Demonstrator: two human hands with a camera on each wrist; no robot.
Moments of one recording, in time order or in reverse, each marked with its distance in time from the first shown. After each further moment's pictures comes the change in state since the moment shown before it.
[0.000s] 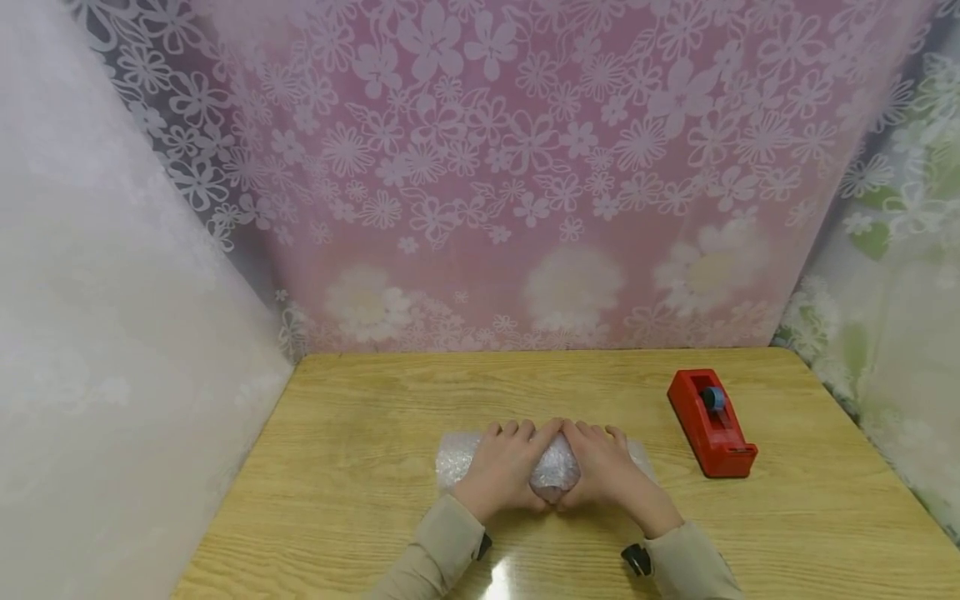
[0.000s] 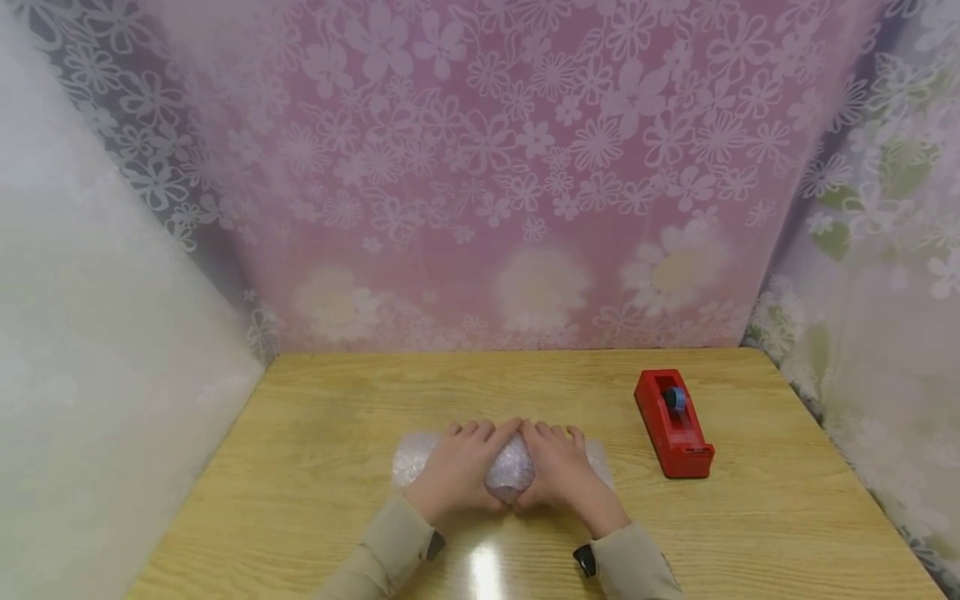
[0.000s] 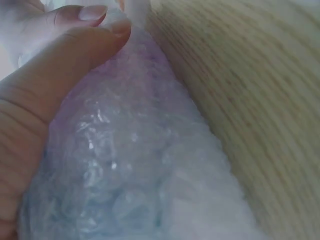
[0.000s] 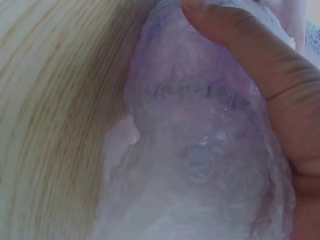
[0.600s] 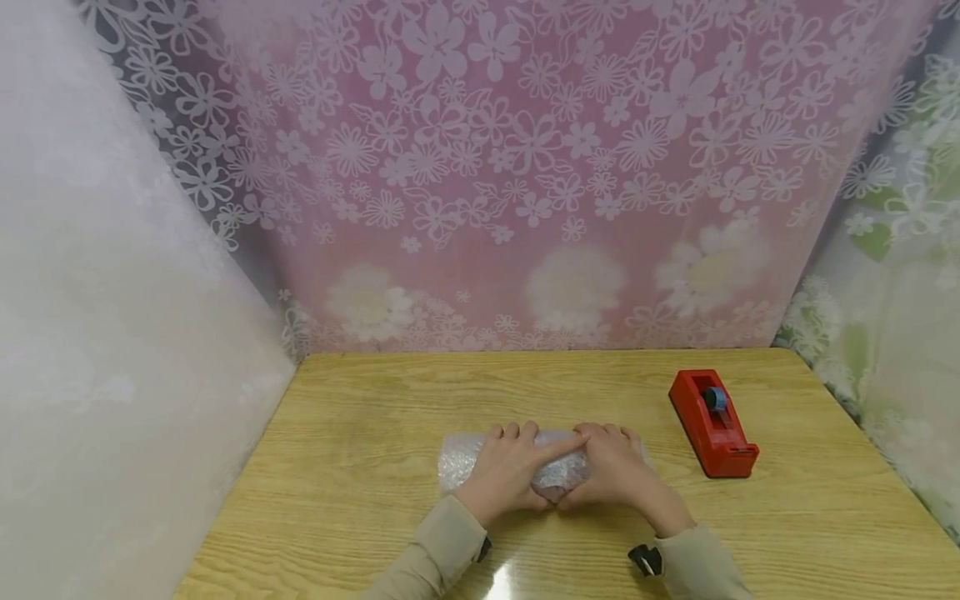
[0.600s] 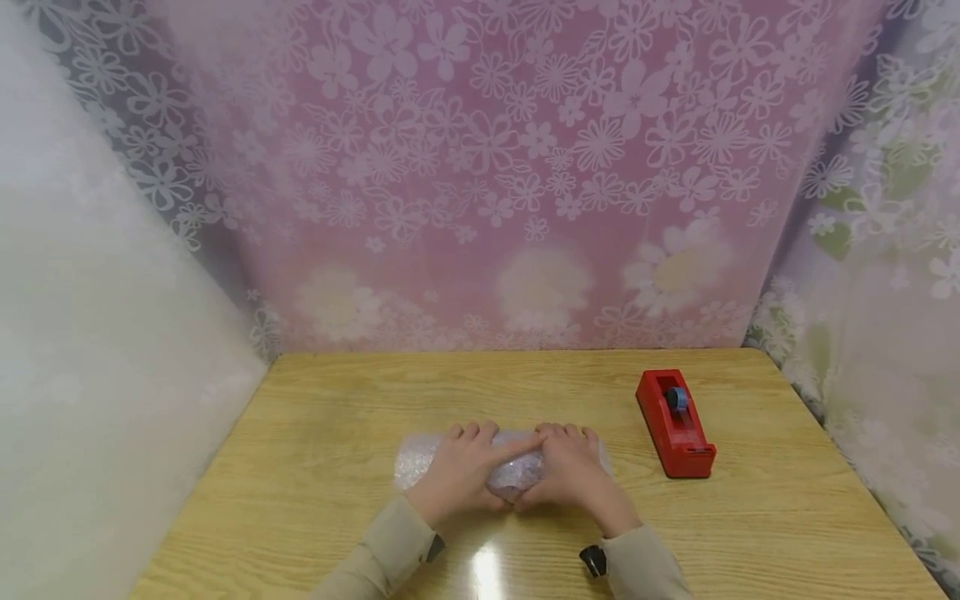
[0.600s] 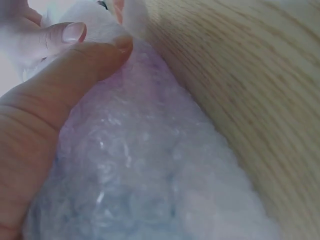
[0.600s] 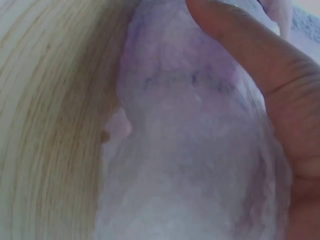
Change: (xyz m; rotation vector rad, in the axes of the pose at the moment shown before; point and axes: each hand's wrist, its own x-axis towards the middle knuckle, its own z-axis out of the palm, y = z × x) left_hand -0.008 0.002 -0.004 -0.002 0.075 0.056; right_hand -0.007 0.013 -0.005 0.012 0.014 0.034
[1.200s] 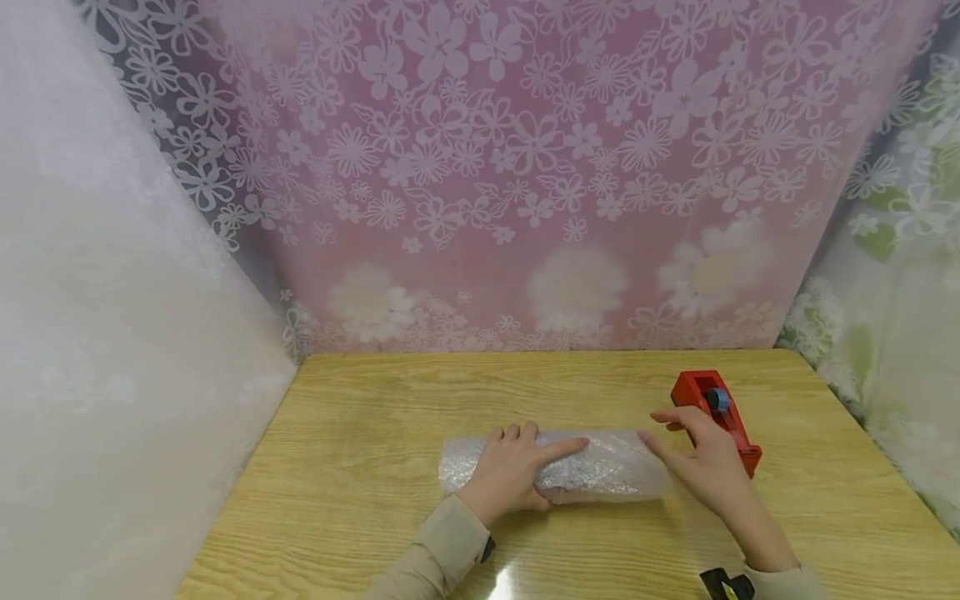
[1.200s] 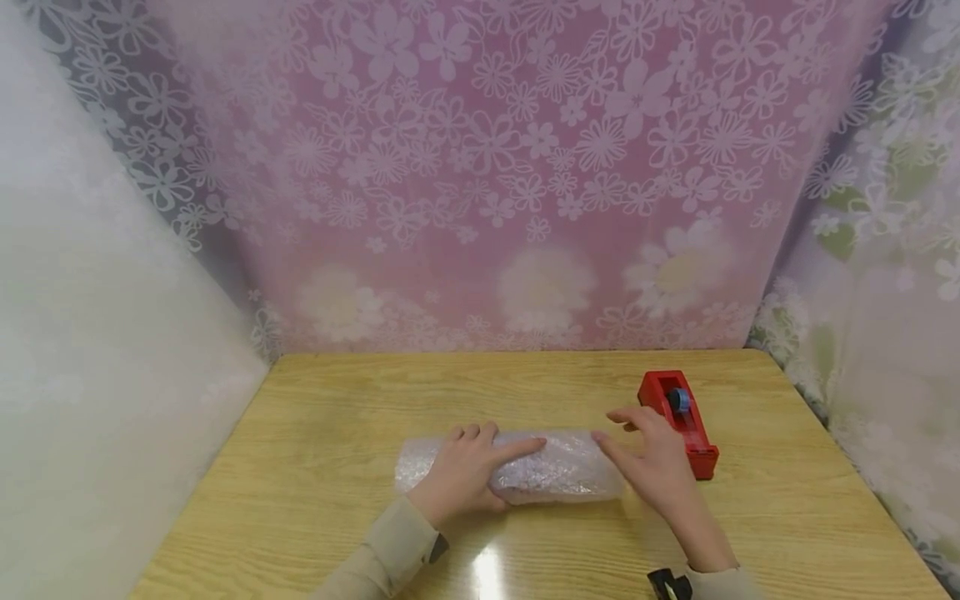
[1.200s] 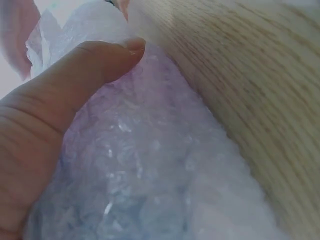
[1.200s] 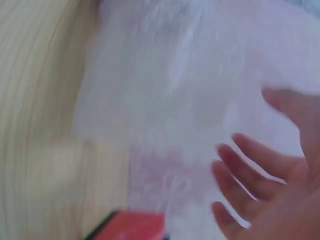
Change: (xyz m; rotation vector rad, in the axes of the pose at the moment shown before) left_hand 0.003 0.001 -0.001 -0.013 -0.076 -0.019; right_hand -0.053 0.042 -0.059 0.230 0.466 0.049
